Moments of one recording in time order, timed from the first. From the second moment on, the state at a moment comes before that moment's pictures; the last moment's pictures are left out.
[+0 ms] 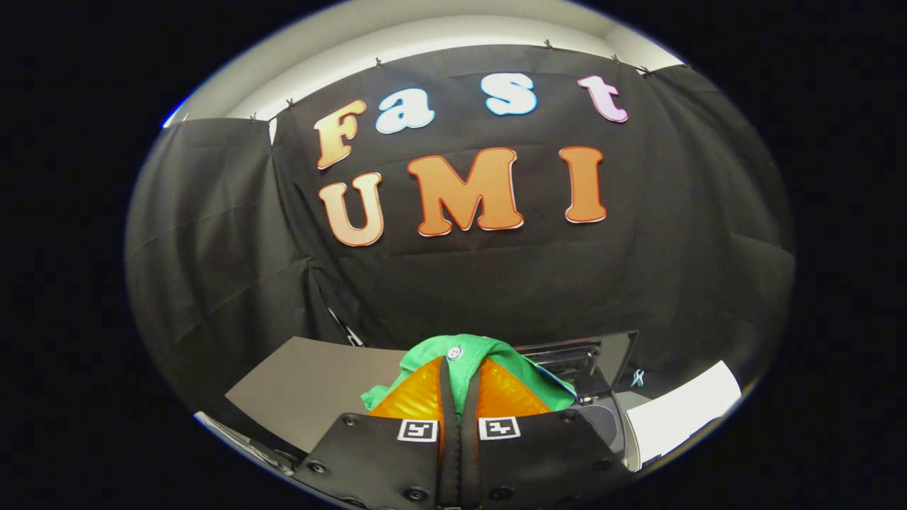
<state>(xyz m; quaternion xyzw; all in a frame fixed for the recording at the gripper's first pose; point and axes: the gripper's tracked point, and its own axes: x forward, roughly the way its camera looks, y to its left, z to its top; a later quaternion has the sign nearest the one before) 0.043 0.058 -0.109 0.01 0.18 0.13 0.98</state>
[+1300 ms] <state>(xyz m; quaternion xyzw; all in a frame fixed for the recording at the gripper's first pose) 0.085 -0.106 -0.295 0.02 0.33 0.09 0.94</state>
